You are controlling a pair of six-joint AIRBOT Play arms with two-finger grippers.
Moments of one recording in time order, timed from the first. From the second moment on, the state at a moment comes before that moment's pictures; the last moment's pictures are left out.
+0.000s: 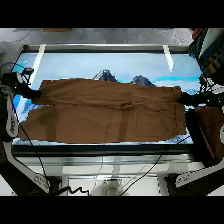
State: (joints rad) left arm 0.29 -1.95 1.83 1.74 -1.15 -1.20; right arm -0.52 -1.77 1.42 -0.95 1.07 1.07
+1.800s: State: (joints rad) left arm 0.83 -1.09 0.88 1.34 -1.11 -1.14; right arm -0.62 -1.17 1.16 -1.13 1.27 1.13
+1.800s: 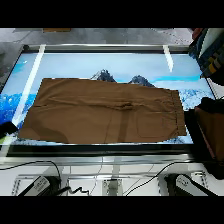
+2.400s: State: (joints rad) left arm 0.97 -1.27 0.69 0.95 -0.91 -0.95; right arm -0.62 -1.13 1.13 -1.06 1.33 1.13
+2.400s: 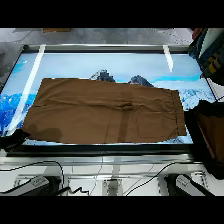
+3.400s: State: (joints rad) left arm 0.92 -1.34 0.72 0.80 -0.78 -0.73; right arm -0.75 -0.62 0.58 -1.14 1.32 1.26
